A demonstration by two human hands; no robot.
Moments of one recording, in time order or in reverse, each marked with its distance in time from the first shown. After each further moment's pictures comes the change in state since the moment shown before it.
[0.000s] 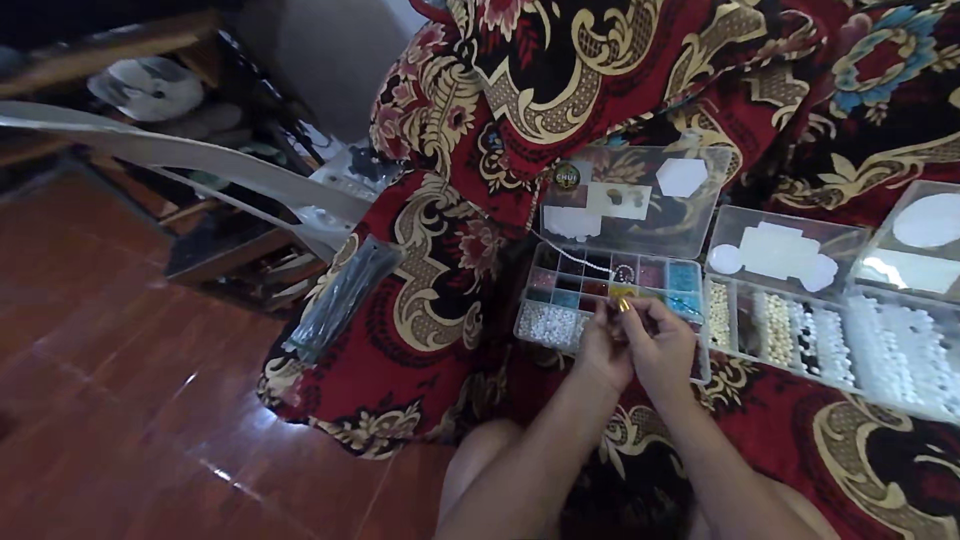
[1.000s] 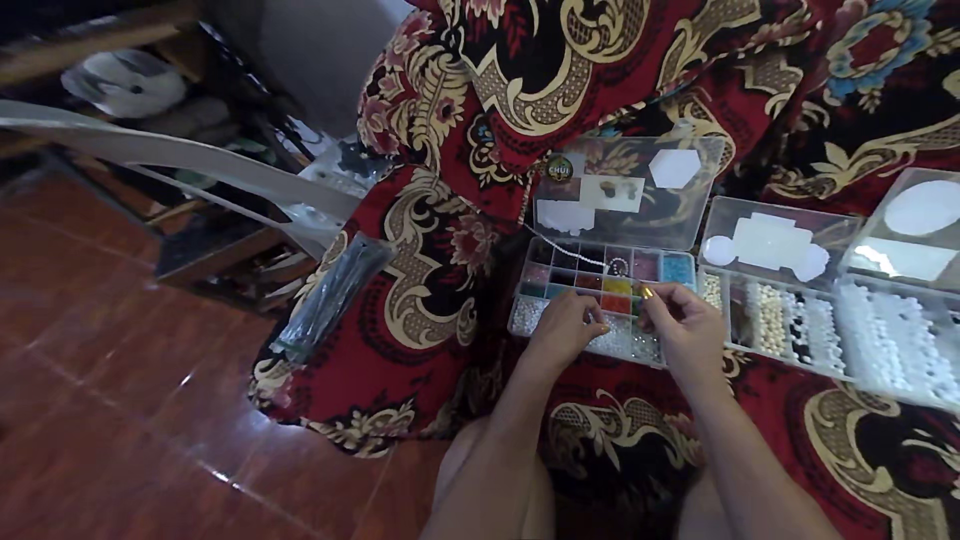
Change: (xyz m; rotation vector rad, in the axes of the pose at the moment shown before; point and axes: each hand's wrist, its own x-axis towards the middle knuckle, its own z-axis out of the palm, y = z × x) left_hand -0.005 0.068 -0.011 2.062 -0.202 0.268; right_hand 0.017 -0.009 -0.033 -0.057 -0.005 0.145
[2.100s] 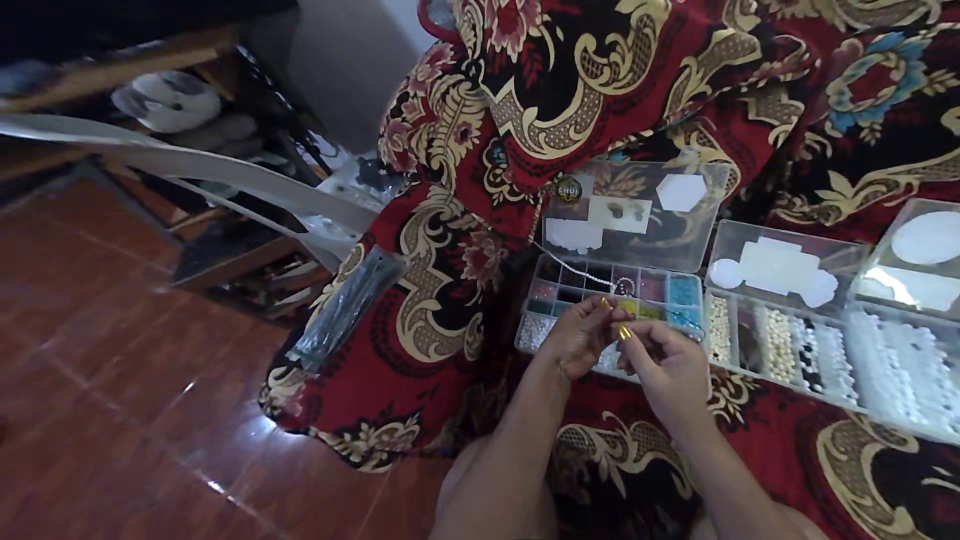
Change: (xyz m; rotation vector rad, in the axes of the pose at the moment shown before) left_hand 0.008 -0.001 0.015 -1.503 0.025 0.059; right_hand -0.019 -0.004 0.020 0.046 -0.097 -0.161
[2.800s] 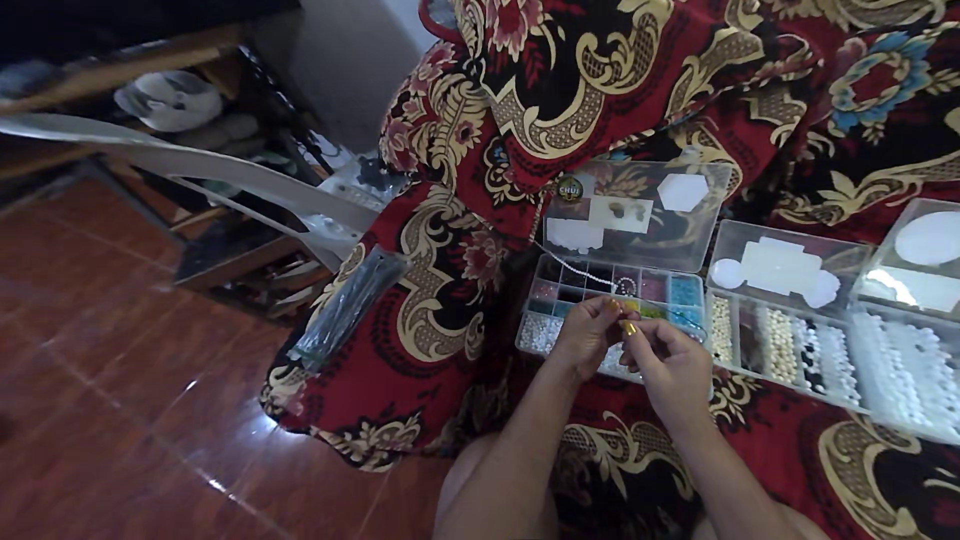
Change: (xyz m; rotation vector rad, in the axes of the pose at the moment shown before) left_hand 0.004 -0.009 0.010 0.079 0.019 0.136; right_hand -0.001 -0.003 0.002 -0.072 0.076 0.071
